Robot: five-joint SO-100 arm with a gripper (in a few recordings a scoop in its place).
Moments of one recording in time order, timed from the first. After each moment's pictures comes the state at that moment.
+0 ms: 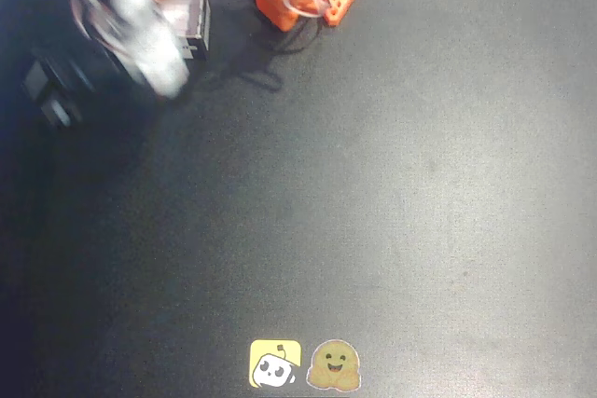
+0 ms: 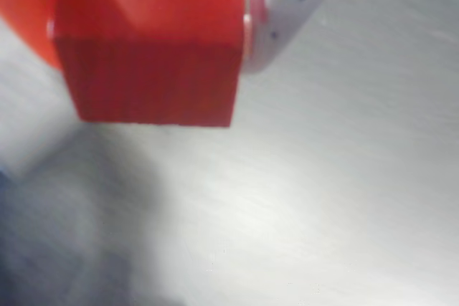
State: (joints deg) arm 51.2 99.8 94.7 97.0 95.8
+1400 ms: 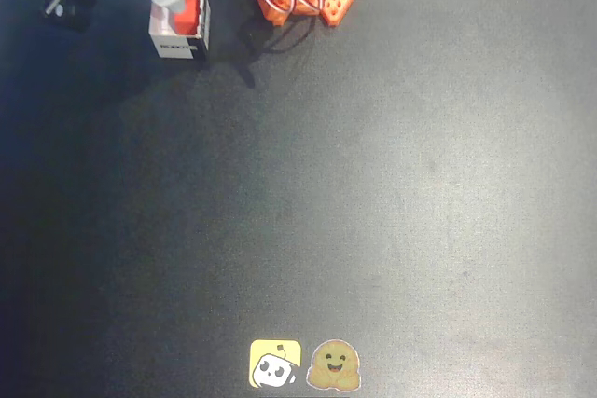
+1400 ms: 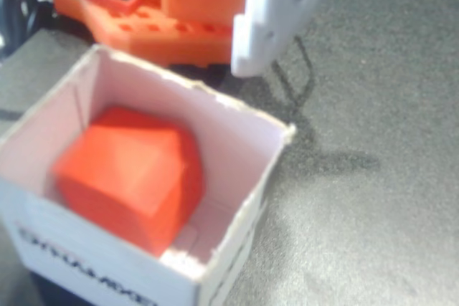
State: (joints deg) arm 69.1 119.4 114.1 98.5 85.3
